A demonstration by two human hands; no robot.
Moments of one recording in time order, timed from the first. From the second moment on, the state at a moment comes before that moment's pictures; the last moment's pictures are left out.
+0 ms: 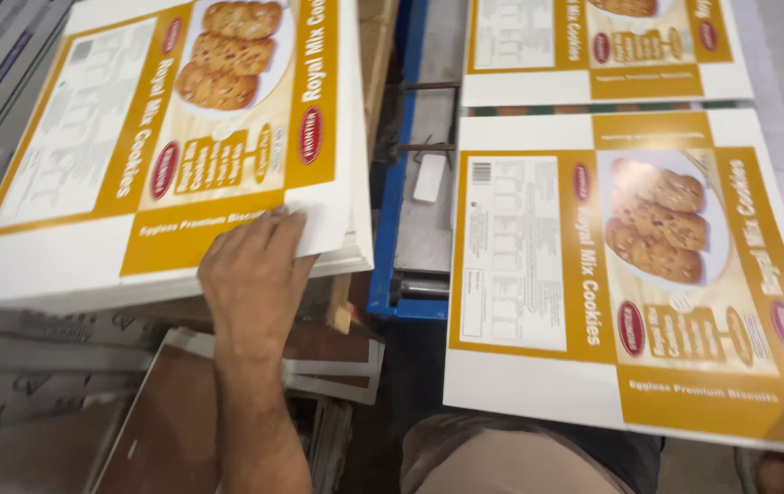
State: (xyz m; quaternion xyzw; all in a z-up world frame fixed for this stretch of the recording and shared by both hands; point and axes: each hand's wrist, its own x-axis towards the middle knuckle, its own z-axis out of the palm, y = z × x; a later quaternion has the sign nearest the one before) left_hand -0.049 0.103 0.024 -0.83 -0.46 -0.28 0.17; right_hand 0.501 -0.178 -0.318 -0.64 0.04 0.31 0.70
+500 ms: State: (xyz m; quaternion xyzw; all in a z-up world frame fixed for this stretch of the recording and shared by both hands) left_hand -0.047 0.099 0.023 -0.82 -0.50 -0.21 0.18; right_hand 0.502 -0.041 -0.273 -0.55 -0.06 0.31 0.77
